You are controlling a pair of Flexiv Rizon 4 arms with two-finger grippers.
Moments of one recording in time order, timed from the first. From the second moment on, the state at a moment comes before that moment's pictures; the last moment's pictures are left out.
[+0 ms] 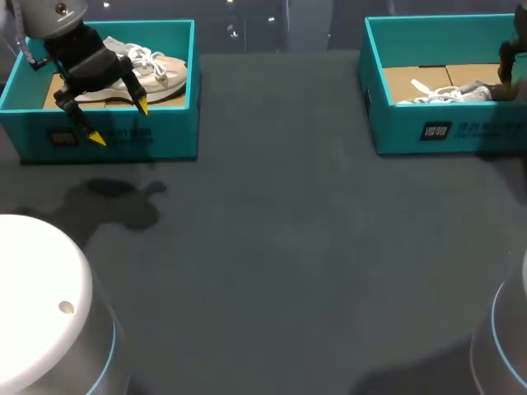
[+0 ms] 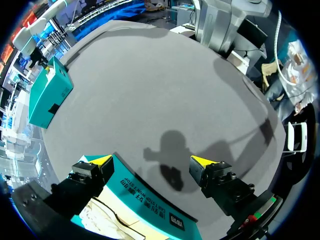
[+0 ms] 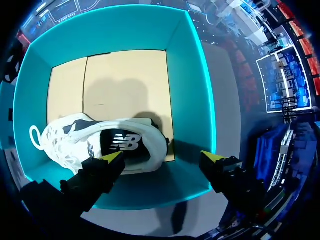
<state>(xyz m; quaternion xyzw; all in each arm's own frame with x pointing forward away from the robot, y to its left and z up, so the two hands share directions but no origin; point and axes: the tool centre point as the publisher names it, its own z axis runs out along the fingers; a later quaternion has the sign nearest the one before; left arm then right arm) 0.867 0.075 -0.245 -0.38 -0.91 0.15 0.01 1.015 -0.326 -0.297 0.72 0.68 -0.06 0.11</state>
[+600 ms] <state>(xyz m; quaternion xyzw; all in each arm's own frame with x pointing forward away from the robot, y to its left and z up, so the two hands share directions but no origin) 0.867 0.075 -0.245 -0.38 -0.91 0.15 0.01 0.990 -0.279 -0.233 0.74 0.66 -0.06 0.08</state>
